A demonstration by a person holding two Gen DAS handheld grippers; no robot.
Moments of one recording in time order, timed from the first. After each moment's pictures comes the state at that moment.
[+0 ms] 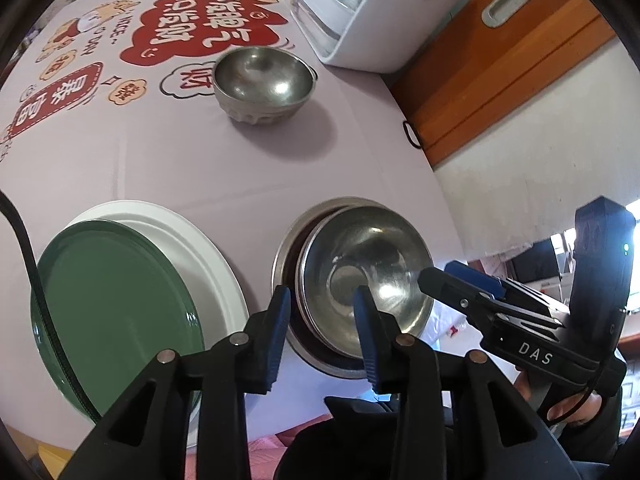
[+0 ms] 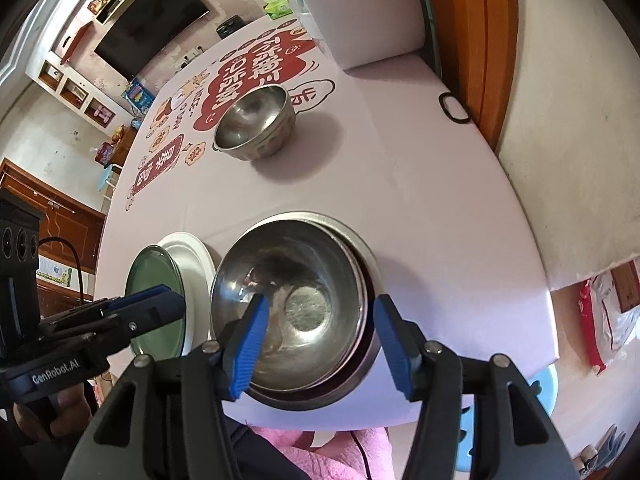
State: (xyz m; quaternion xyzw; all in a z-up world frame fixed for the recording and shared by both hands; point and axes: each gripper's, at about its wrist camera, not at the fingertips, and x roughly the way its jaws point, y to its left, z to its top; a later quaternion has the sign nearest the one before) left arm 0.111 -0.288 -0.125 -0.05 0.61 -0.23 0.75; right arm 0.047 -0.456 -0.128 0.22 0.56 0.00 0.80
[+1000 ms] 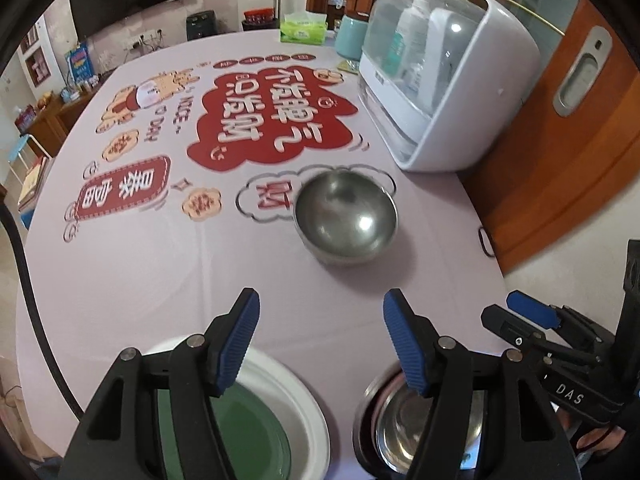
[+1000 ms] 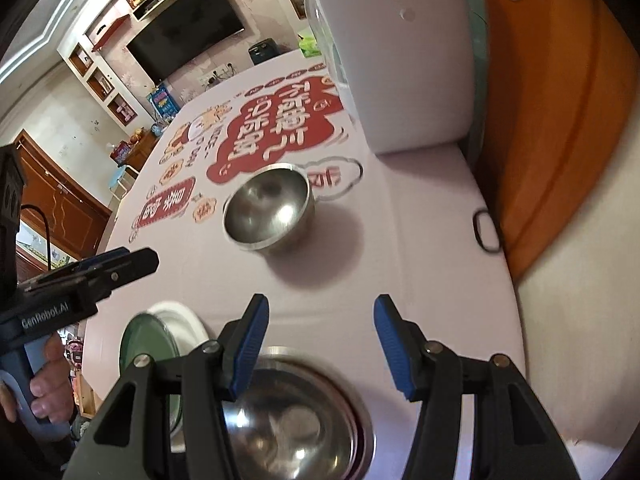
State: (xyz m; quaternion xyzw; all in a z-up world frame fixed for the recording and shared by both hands) left arm 0.211 -0.289 -0.084 0.01 0.53 -0.12 0.84; right arm 0.140 -0.474 -0.104 0.16 0.50 0.03 0.85
